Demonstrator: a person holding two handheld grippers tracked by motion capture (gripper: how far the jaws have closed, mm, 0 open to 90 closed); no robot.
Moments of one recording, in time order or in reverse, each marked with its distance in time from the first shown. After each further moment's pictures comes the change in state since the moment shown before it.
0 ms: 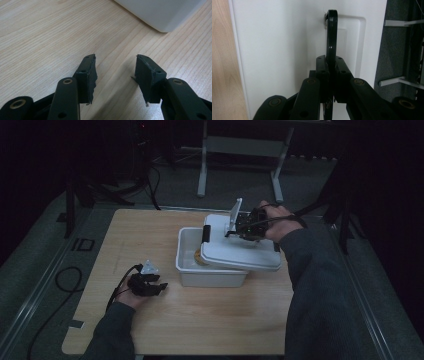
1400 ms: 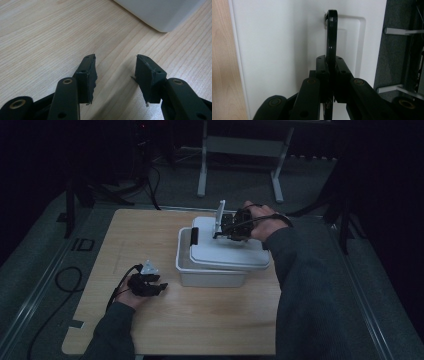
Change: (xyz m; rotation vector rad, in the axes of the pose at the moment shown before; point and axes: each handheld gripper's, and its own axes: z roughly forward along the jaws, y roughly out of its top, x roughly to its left) left arm 0.000 0.000 0.000 0.000 -0.003 0.001; right arm 0.002 0.033 0.012 0.001 0.012 -0.055
